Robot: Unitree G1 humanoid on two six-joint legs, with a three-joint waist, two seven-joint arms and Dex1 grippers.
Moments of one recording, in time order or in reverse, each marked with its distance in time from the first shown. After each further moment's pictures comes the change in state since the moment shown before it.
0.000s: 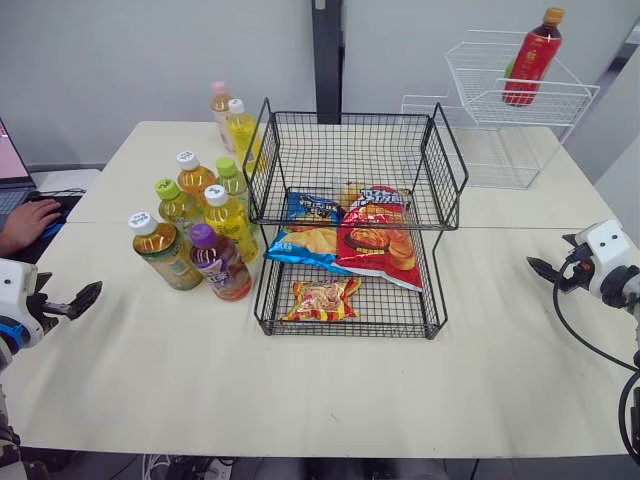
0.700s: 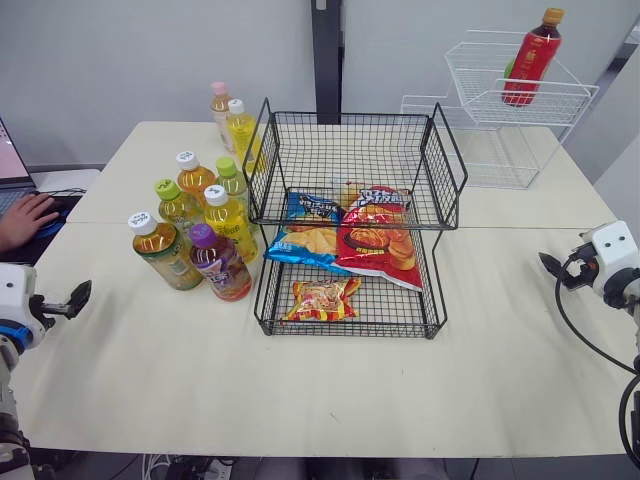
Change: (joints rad) left arm 0.013 -0.040 -0.003 0.003 0.035 -0.069 0.172; right arm 0.021 0.008 -0.016 0.003 -0.010 -0.030 -0.195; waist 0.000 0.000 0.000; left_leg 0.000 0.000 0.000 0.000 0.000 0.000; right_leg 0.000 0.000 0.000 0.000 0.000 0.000
